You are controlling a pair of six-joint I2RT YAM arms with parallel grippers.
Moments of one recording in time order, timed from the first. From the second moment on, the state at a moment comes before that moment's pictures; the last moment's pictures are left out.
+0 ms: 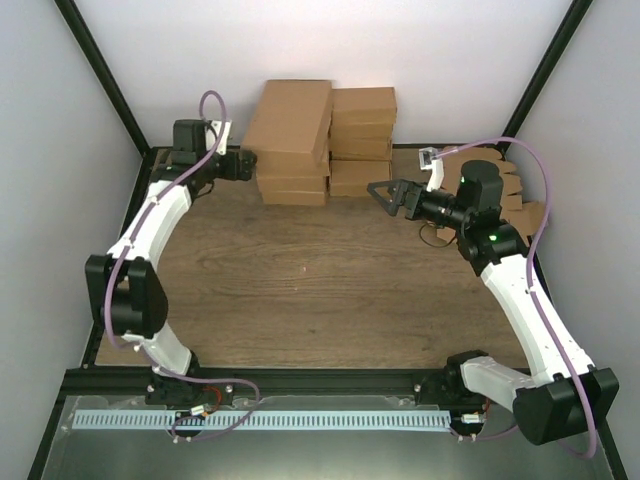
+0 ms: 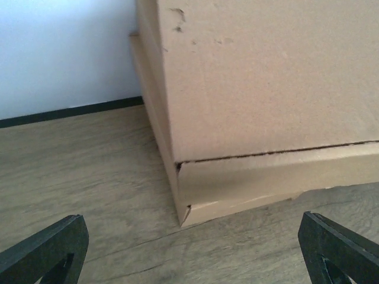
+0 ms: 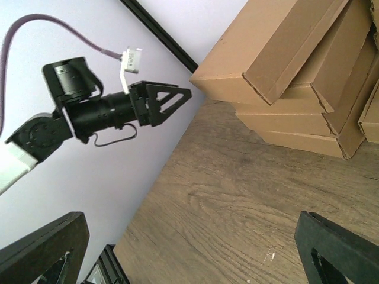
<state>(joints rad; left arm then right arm) -0.12 1.63 1.46 -0.41 0.22 -0.01 0.23 1.09 1.10 -0.28 -0.71 0.55</state>
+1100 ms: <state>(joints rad) -0.13 1.78 1.58 -0.33 0.43 0.06 0.23 1.56 1.30 -0.07 -0.52 0.64</state>
